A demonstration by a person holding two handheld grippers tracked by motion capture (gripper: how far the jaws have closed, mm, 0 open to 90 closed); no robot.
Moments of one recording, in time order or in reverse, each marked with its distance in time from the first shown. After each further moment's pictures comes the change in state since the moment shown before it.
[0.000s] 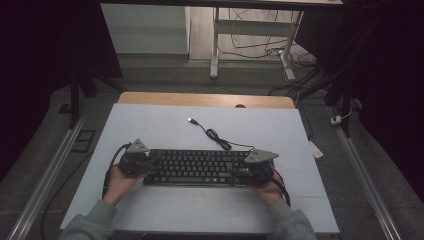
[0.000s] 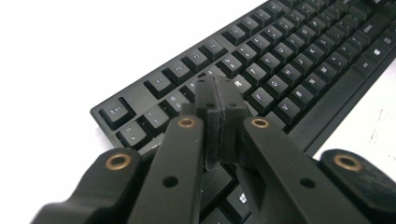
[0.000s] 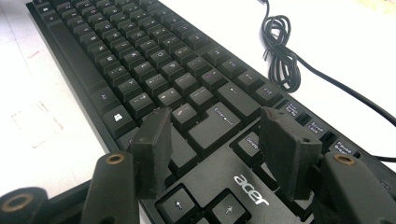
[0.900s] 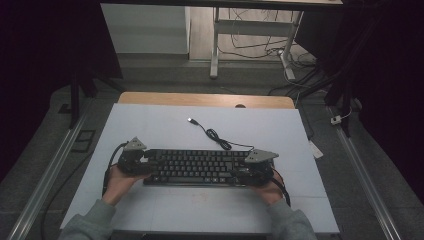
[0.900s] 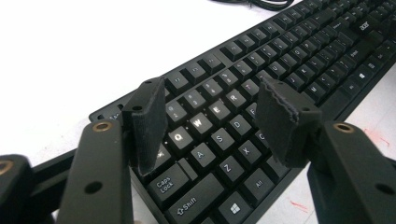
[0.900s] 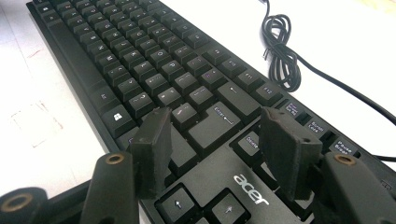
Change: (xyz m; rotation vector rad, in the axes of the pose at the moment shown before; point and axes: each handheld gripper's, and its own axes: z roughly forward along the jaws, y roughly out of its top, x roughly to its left) left arm -0.001 0.003 -0.002 -0.039 -0.020 -0.051; right arm -0.001 0.000 0.000 0.005 -0.001 0.000
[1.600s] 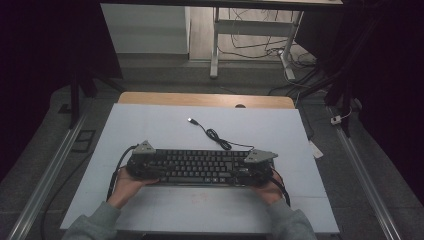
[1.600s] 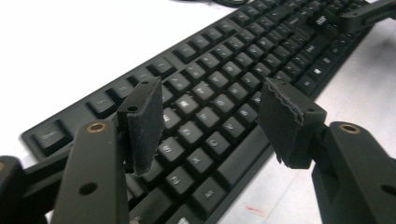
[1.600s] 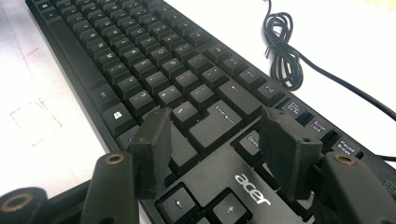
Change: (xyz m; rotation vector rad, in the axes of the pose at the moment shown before) left arm -0.026 0.006 0.009 0.021 -0.092 0.045; right arm 0.000 0.000 0.002 0.000 0.008 0.000
